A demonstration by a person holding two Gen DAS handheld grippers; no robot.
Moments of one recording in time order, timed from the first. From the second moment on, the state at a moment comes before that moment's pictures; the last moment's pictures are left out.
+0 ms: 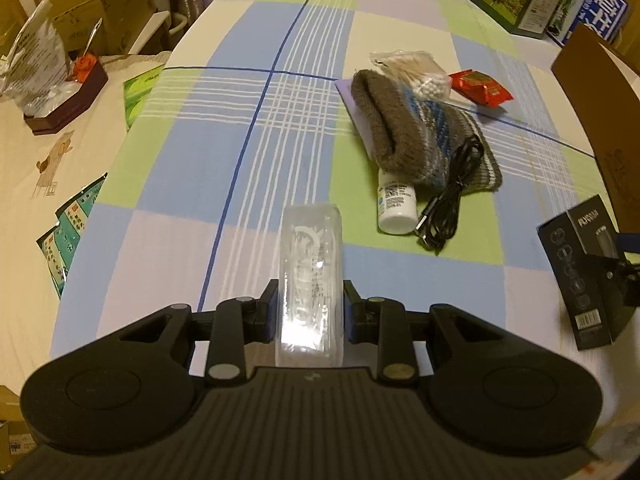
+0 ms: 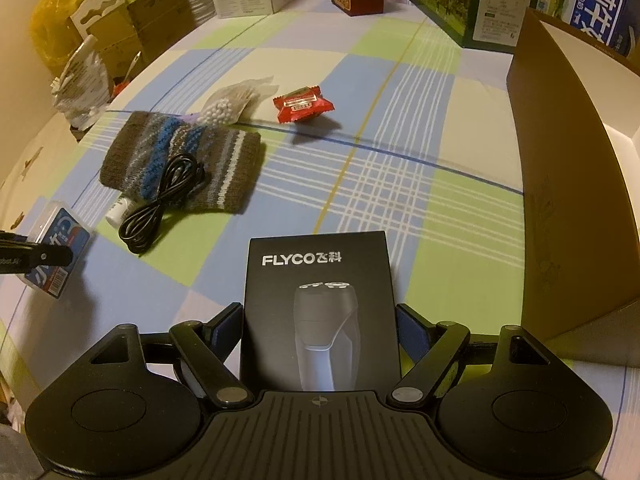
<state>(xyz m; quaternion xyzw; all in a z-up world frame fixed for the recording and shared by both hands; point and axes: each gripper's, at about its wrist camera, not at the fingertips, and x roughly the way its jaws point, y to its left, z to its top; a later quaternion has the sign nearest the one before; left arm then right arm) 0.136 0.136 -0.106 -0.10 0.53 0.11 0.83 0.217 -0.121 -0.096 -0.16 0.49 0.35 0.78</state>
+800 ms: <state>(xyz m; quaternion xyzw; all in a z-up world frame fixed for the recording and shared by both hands) 0.137 0.119 -0.111 -0.08 0.54 0.11 0.83 0.205 -0.122 -0.102 -0.17 0.49 0.33 0.79</state>
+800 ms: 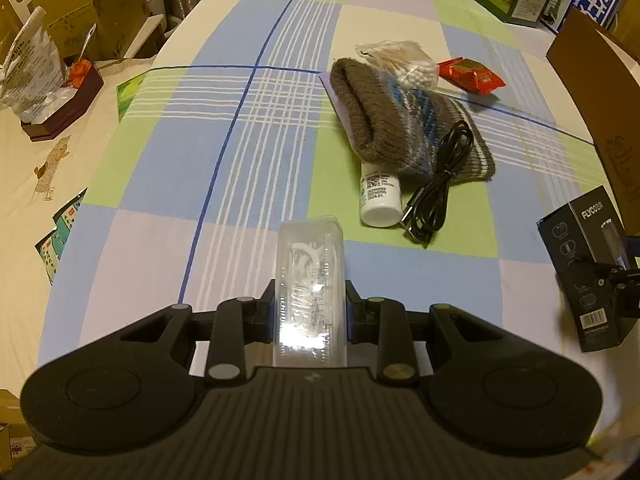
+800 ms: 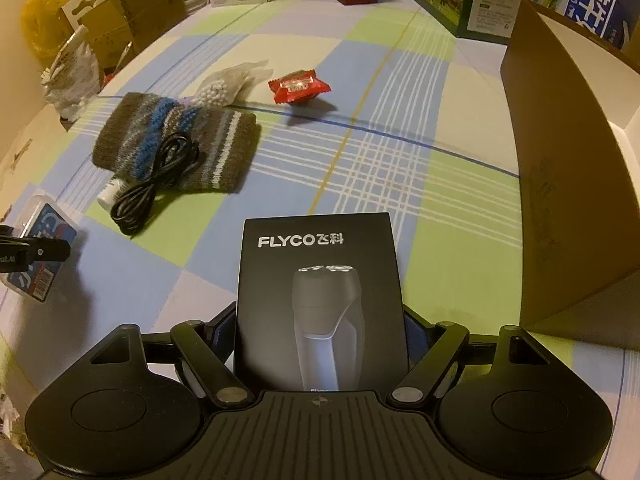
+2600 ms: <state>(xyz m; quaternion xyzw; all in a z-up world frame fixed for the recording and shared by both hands) 0.301 -0.177 0.016 0.00 0.39 -0.16 0.91 0.335 -0.331 0.056 -0.04 0.36 0.28 0.89</state>
